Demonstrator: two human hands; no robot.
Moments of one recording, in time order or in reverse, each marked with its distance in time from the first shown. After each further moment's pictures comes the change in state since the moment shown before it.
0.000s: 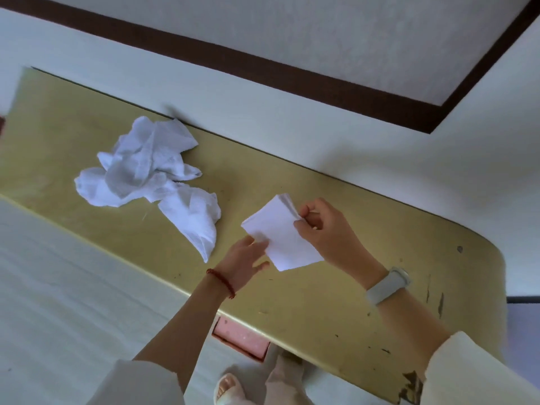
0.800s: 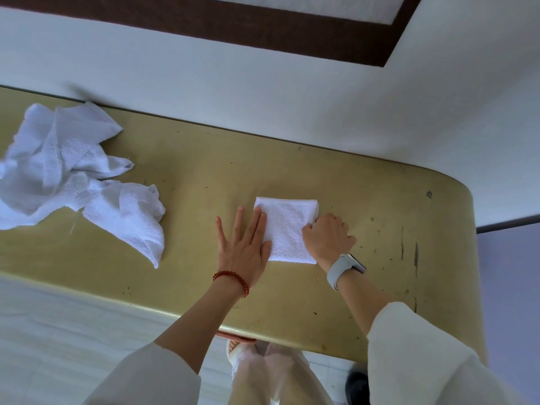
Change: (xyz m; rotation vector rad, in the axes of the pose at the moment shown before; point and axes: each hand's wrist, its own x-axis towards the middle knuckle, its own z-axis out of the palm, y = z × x) left_hand 0.066 -0.079 0.029 1.990 0.189 0.456; right_hand 0.006 0.141 0.008 -0.636 0.326 0.708
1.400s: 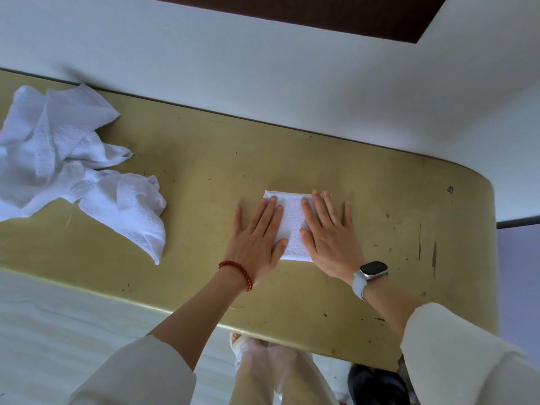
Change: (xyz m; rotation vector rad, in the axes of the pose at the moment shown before) left_hand 0.014 -0.004 0.005 -0.030 0.015 0.198; right_hand 0.015 0.035 0.034 -0.279 0.102 -0.742
